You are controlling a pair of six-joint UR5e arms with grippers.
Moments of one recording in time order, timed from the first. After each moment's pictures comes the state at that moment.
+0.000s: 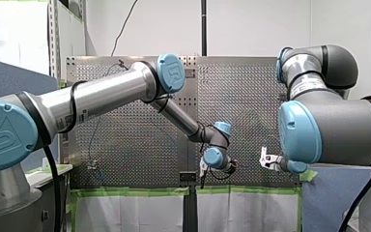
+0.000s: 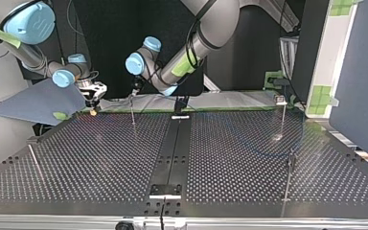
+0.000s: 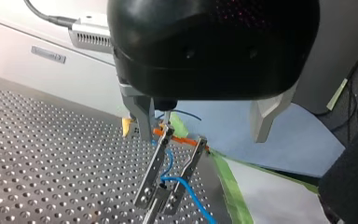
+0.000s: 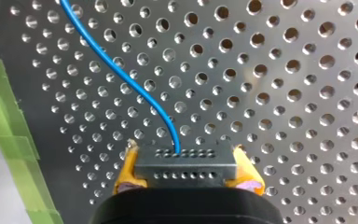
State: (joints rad) left arm -0.80 -2.75 -0.96 -2.93 -1.83 -1.75; right arm 1.58 -0.49 1.39 -0.67 1.15 1.67
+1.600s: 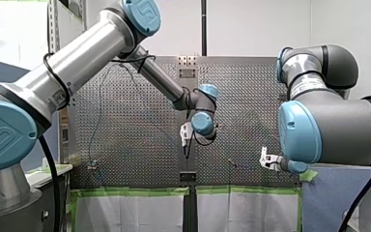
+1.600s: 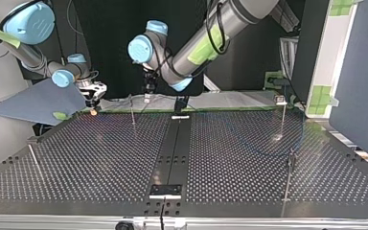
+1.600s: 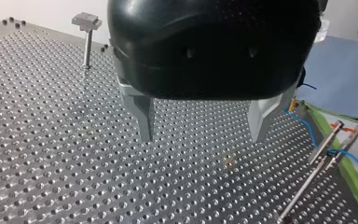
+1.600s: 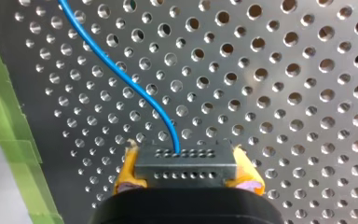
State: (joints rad) left arm -0.80 -2.33 -1.37 -2.83 -2.08 -1.81; right arm 1.58 -0.49 1.39 -0.67 1.14 1.68
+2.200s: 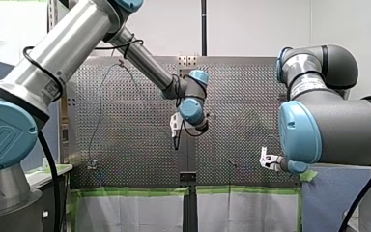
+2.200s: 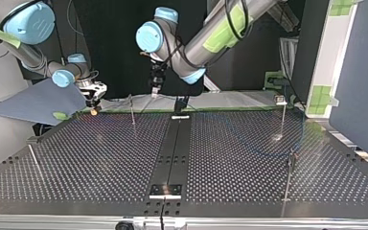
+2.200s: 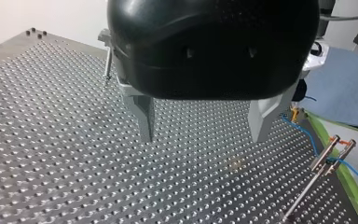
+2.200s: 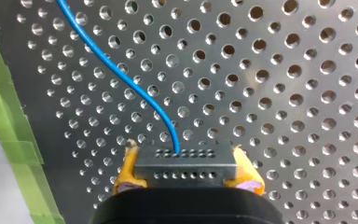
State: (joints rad) left arm -0.79 -2.16 -1.55 -2.84 -2.07 -1.82; right arm 1.58 -0.49 1.39 -0.66 1.14 1.68
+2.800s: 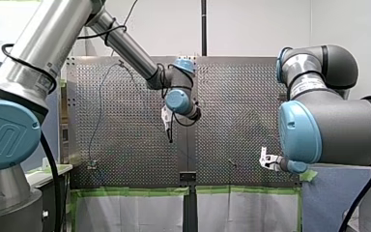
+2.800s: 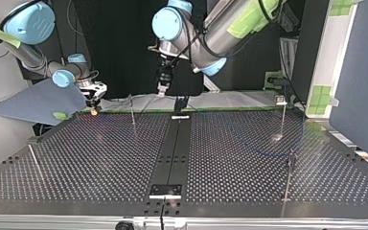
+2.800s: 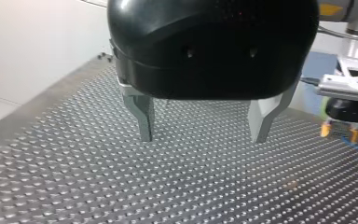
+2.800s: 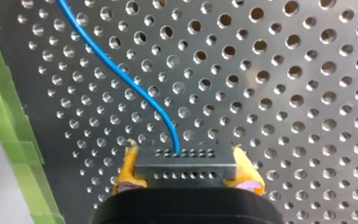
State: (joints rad) left arm -0.76 -1.99 -1.72 -2.71 -2.01 -1.87; right arm 1.58 -0.49 1.39 -0.66 1.14 1.68
